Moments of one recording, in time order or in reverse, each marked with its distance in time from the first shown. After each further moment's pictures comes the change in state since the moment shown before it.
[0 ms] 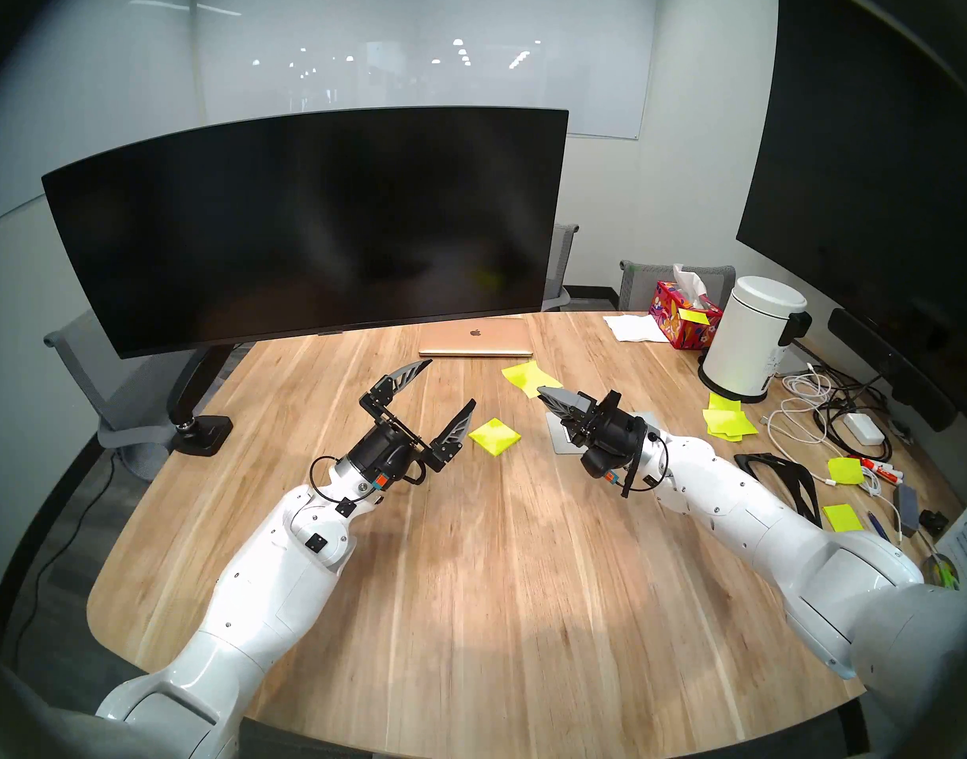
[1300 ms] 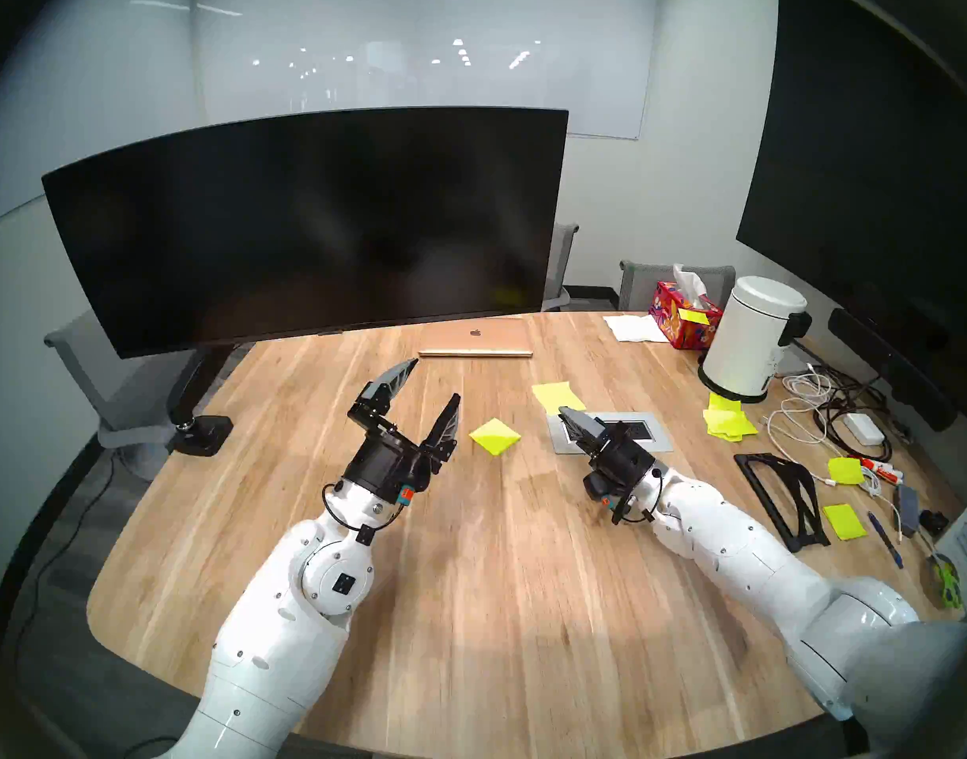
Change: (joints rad) left arm 0.239 -0.086 -0.072 -0.322 0.287 0.408 0.118; right arm -0.152 -0.012 0.113 -0.043 0.029 0.275 0.113
